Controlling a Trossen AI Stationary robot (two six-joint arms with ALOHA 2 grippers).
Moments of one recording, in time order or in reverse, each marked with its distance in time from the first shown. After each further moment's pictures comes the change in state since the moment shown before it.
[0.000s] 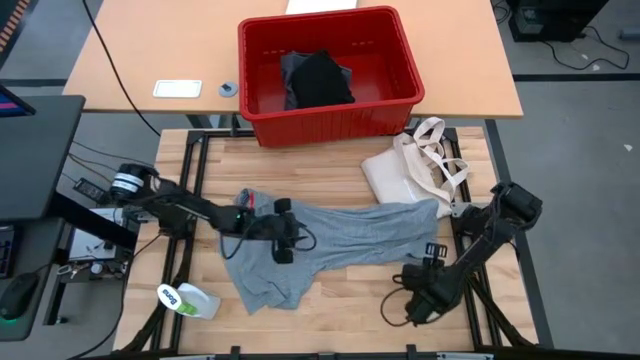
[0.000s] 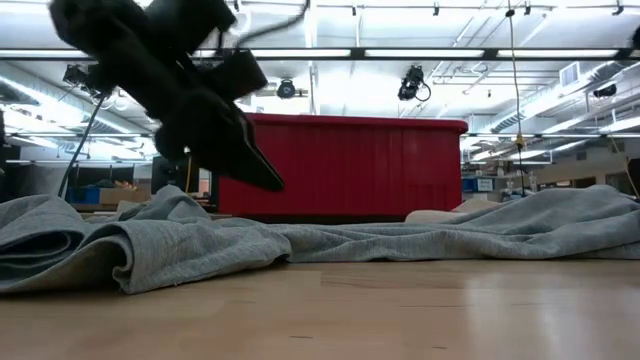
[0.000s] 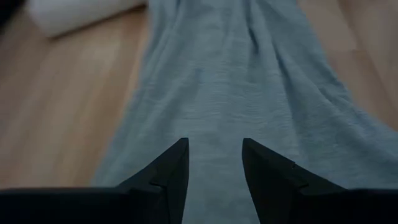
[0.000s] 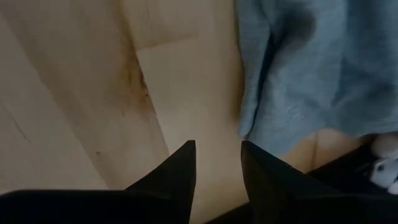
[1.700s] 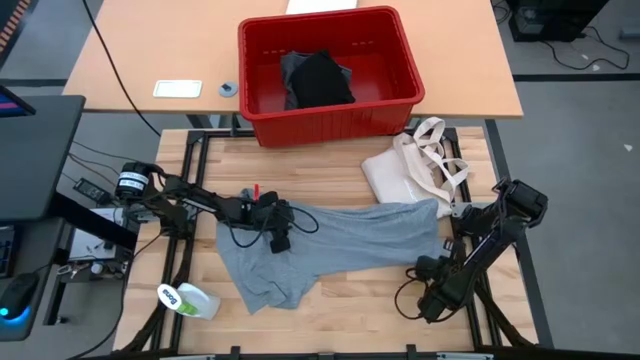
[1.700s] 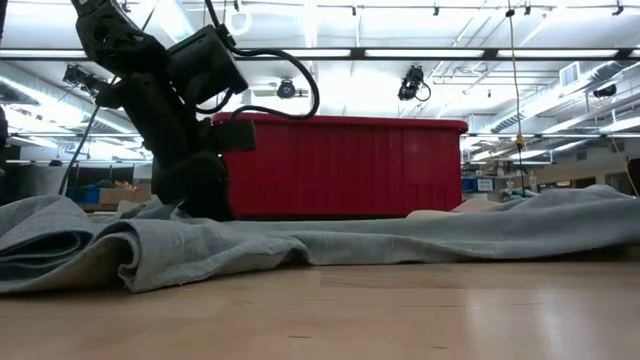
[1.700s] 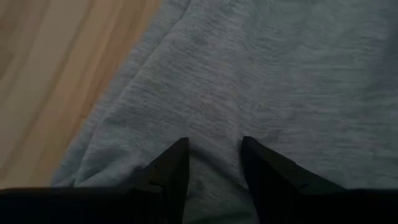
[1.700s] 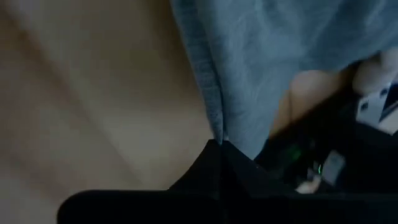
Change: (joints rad) left arm 0.128 0.047 0.002 -0.290 0.027 -0.209; right arm 0.077 -0.044 -0.105 -0.068 -0.106 0.212
